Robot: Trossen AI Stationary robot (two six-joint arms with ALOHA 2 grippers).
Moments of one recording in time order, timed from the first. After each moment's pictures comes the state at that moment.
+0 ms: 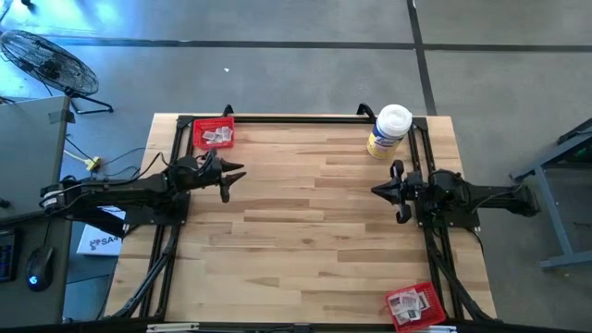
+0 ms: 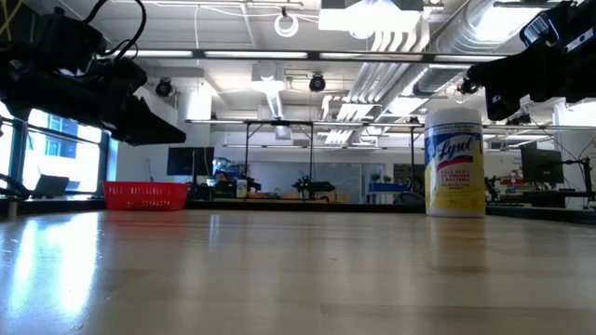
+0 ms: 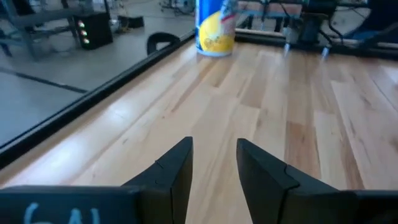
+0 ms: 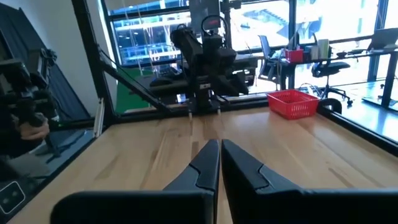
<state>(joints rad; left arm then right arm) 0.35 0.65 0.02 0.44 -0.01 -0.01 -0.05 0.05 0.01 0.10 -0.03 0.13</state>
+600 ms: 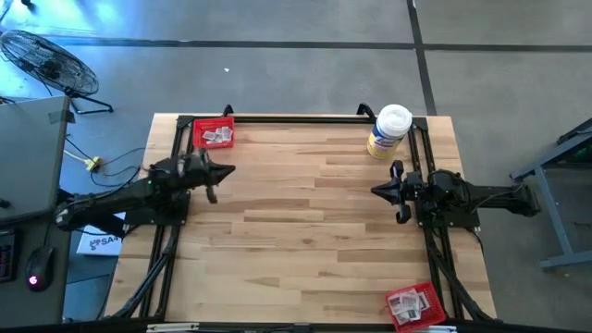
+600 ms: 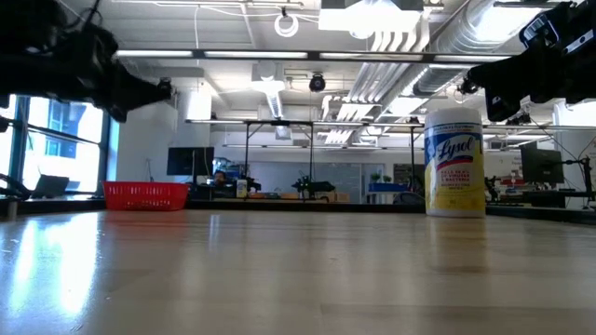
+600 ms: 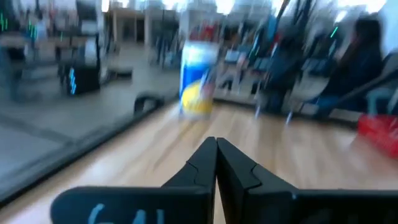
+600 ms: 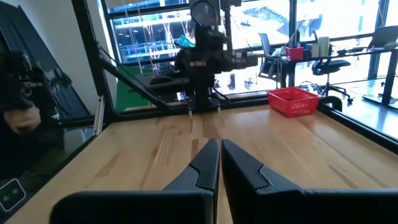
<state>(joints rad) 0.32 0.14 0.01 0.15 0.00 -0.08 -0.05 0.05 0.01 0.09 -0.03 0.13</state>
